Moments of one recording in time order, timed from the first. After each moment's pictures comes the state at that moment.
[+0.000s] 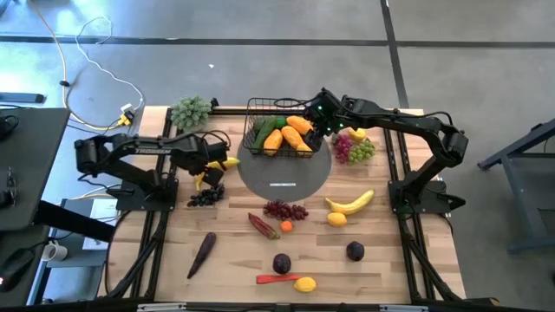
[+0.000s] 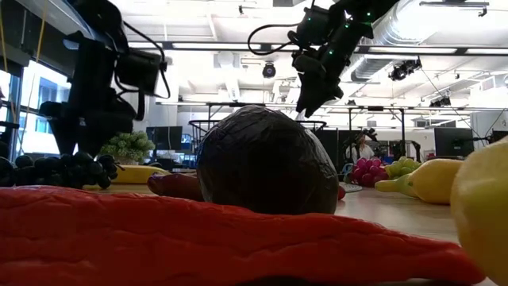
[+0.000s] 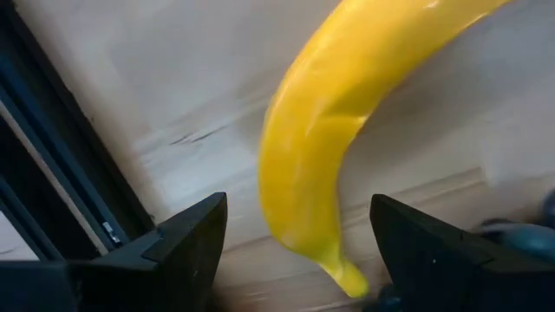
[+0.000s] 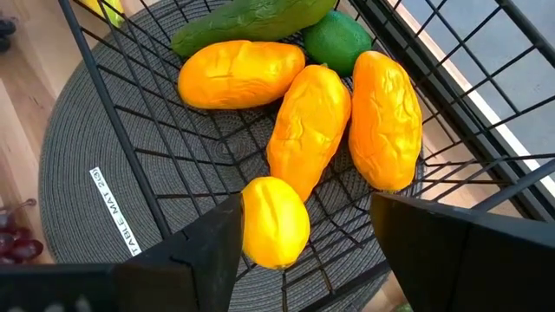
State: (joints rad) left arm 0.49 1.35 0.68 -1.03 -0.16 -0.75; right arm -0.49 1.59 1.29 -0.67 -0.03 0.07
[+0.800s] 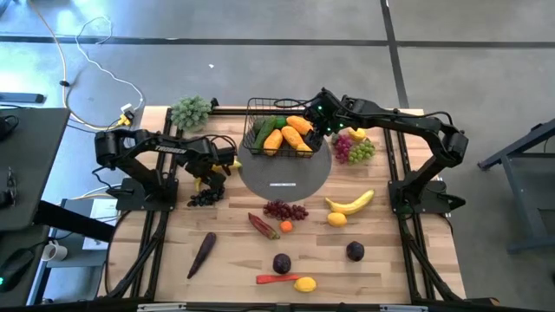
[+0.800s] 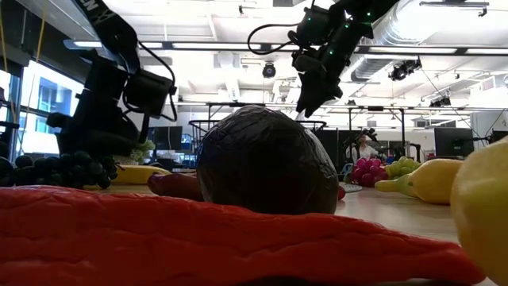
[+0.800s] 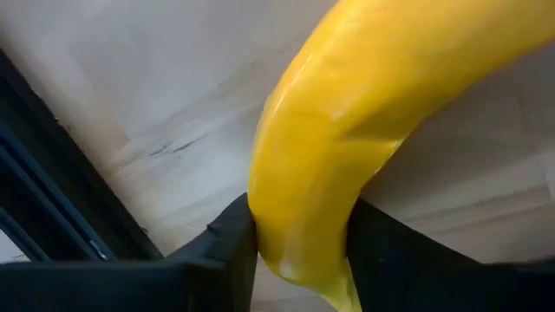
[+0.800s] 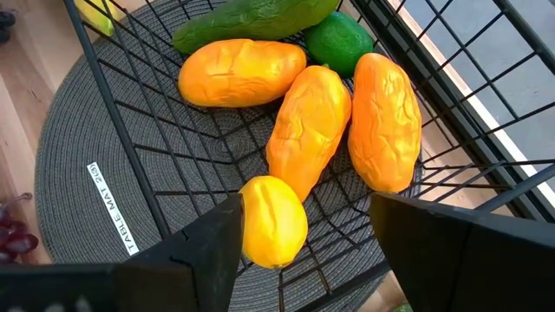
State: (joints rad) left arm 0.49 1.53 0.69 -0.98 -0.17 -0.70; right arm -0.49 1.59 1.29 -0.67 -0.03 0.04
